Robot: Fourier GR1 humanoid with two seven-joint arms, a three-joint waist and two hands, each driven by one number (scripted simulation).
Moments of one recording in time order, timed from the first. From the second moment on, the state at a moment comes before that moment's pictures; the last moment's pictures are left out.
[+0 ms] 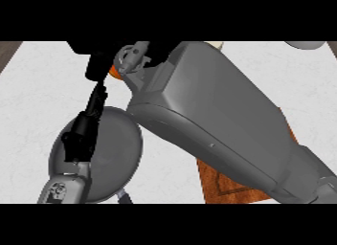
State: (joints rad) left arm -0.17 0.02 -0.08 -1.52 -0.17 0.16 0.03; right arm -1.38 -0.02 0.33 -1.28 0.78 0.38 1.18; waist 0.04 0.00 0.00
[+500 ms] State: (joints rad) left arm -0.18 0.02 -0.08 -1.54 -0.18 0.17 0.05; right arm -1.51 -0.02 0.25 -0.97 0.88 0.31 1.09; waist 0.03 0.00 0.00
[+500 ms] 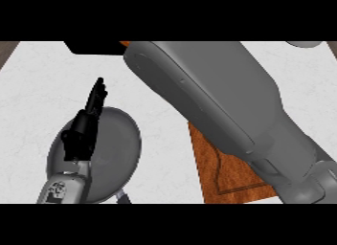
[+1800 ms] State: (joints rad) left arm -0.15 0.02 -0.07 -1.55 -0.17 0.17 0.05; right arm -1.38 -0.04 -0.05 -0.85 0.93 -0.23 1.01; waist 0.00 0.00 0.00
